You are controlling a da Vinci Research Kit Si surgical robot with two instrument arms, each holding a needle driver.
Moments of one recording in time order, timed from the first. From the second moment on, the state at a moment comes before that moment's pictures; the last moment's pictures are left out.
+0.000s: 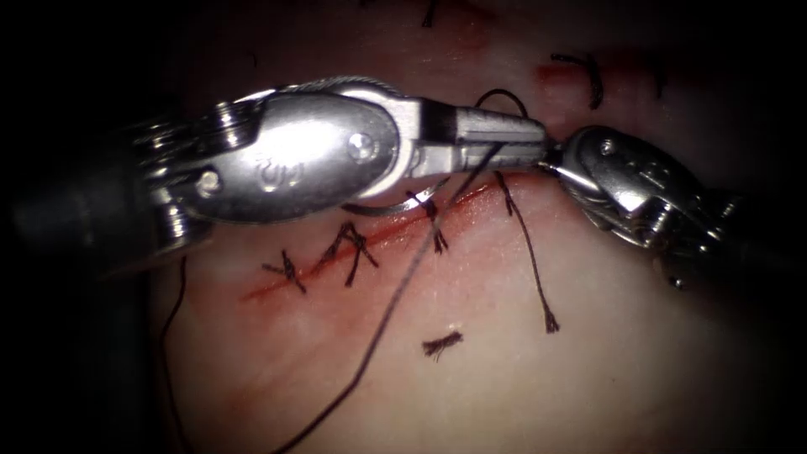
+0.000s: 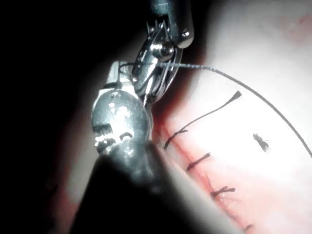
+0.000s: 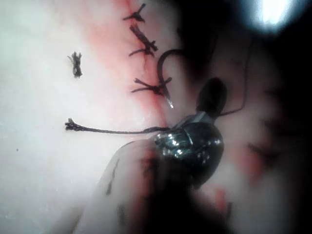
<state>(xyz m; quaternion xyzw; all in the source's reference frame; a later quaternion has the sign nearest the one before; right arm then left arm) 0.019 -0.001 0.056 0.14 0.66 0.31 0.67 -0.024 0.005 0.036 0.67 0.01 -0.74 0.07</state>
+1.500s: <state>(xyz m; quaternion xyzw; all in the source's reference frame) 0.019 -0.003 0.055 0.36 0.64 -0.17 0.65 -0.026 0.004 0.054 0.70 0.10 -0.70 0.02</state>
